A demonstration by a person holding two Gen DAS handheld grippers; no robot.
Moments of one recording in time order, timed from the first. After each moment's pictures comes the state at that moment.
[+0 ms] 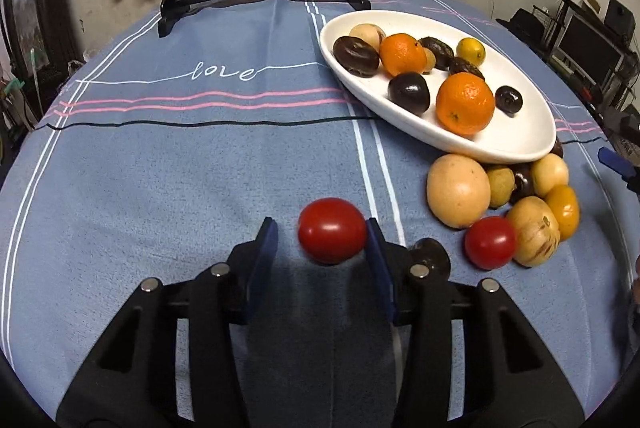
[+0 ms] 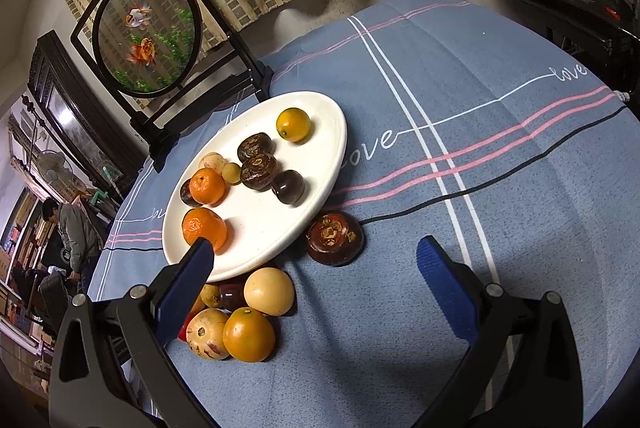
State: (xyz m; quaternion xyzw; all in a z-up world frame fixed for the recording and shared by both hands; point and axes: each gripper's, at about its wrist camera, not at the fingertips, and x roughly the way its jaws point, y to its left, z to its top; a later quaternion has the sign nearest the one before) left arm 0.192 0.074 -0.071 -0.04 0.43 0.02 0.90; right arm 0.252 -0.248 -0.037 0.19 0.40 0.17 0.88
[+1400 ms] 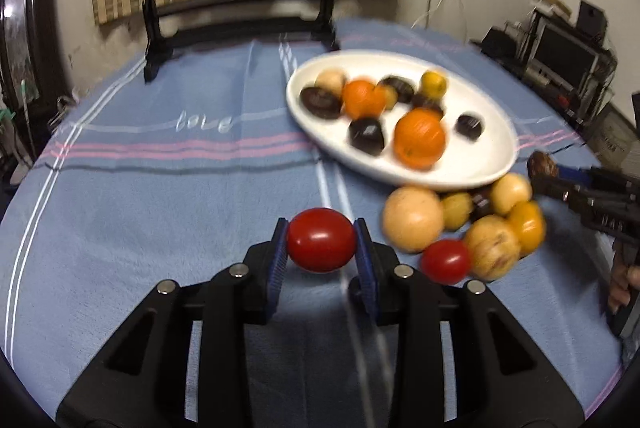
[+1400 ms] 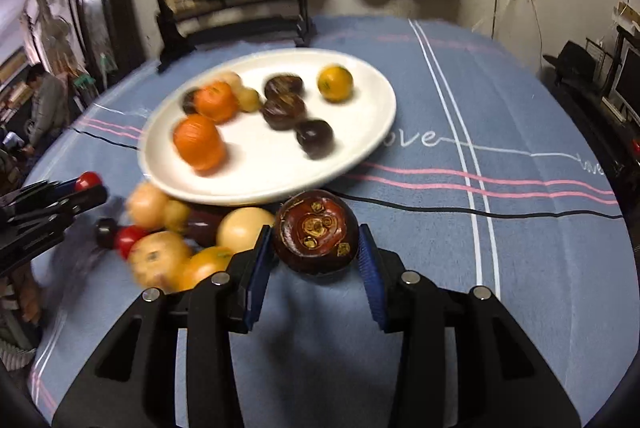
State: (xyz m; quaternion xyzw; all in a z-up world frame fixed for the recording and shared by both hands) left arm 0.178 0.058 -0.045 -0.02 0.36 -0.02 0.93; right arm 0.228 -0.201 -0.049 -0.03 0.38 0.21 0.90
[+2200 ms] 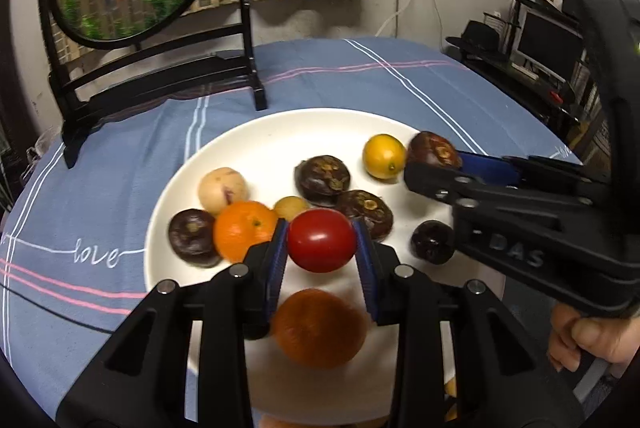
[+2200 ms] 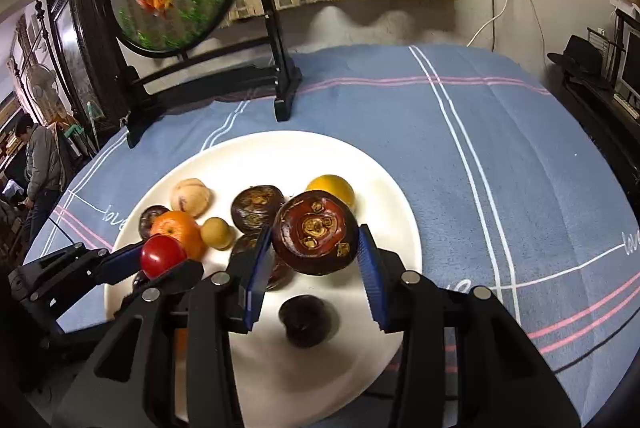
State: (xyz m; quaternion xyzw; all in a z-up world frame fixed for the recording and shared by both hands) left arm 0.320 -0.030 -0.032 0.02 0.36 -0.05 0.93; right arm 0.359 -0.166 -0.033 0.03 0.38 0.20 0.91
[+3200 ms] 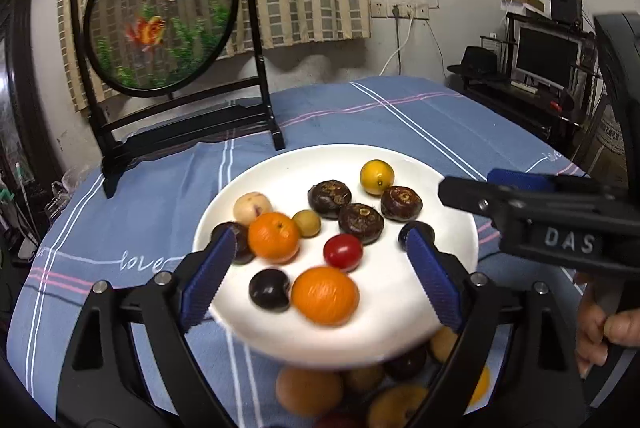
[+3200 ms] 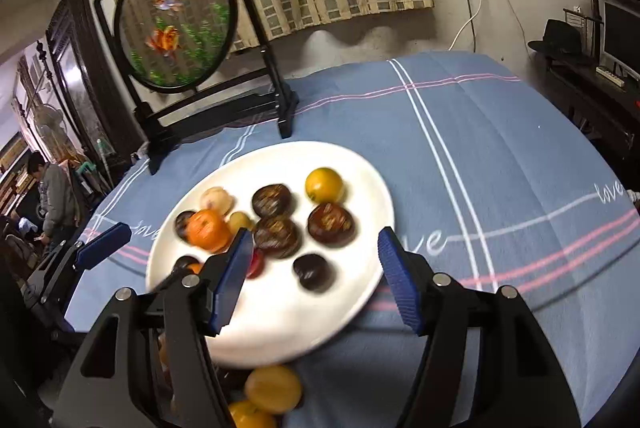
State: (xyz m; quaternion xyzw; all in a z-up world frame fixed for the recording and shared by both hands) left arm 0.251 -0.033 -0.004 0.06 0.28 -0.03 0.96; right arm 0.296 -0.202 -0.014 0.09 0.34 0.19 0.92
